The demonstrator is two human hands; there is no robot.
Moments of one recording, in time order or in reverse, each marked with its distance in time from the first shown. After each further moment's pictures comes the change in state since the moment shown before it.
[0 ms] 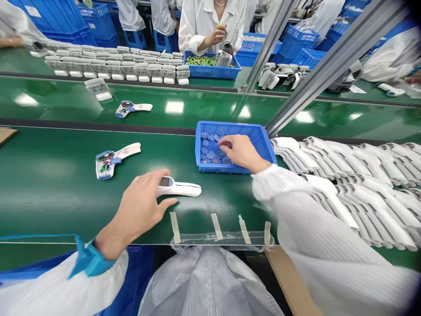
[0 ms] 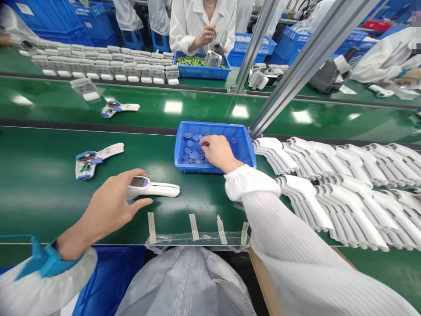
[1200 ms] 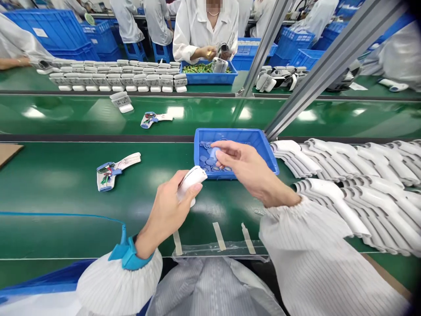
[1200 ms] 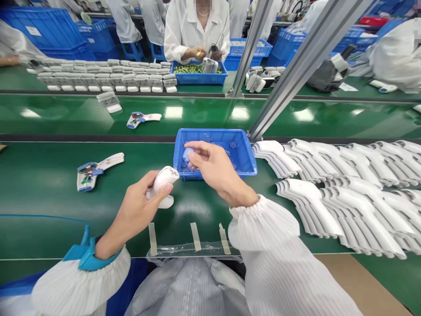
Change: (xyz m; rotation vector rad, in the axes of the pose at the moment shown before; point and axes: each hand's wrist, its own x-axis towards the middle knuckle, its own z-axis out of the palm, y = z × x) left_hand 0.032 0.052 0.009 -0.709 0.001 -0.186; right_hand -0.048 -0.038 -0.017 0.968 0.005 0.053
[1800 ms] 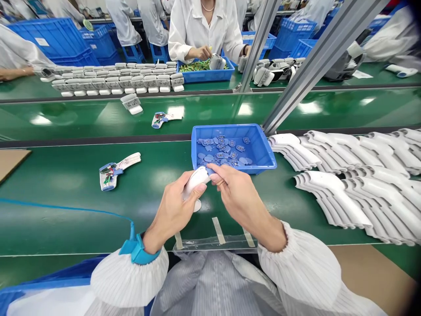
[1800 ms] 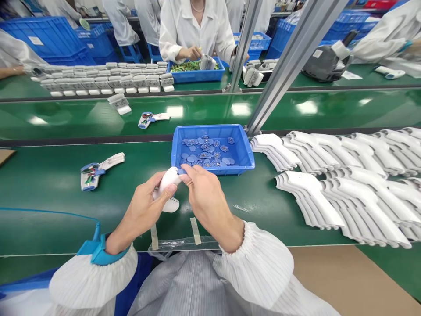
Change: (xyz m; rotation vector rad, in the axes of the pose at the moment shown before) left_hand -0.005 0.004 0.013 -0.032 -0.072 0.056; right_hand -0.055 0.017 0.022 -0.589 0.097 -0.299
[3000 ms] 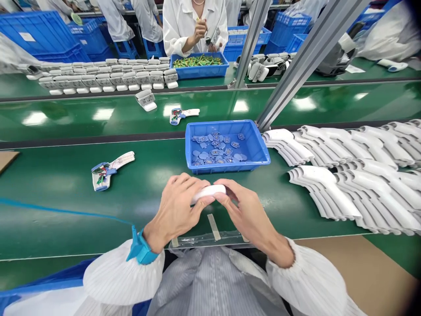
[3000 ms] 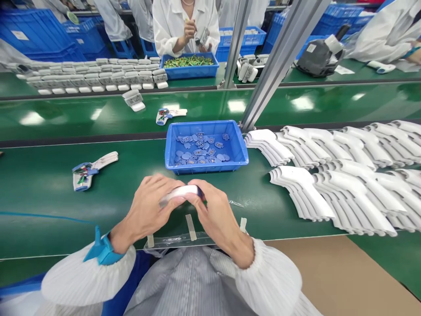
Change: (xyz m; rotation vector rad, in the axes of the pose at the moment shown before) left_hand -0.001 -0.007 0.018 0.479 0.010 0.423; right_hand -0.050 0.019 -0.006 0.186 -0.051 0.221
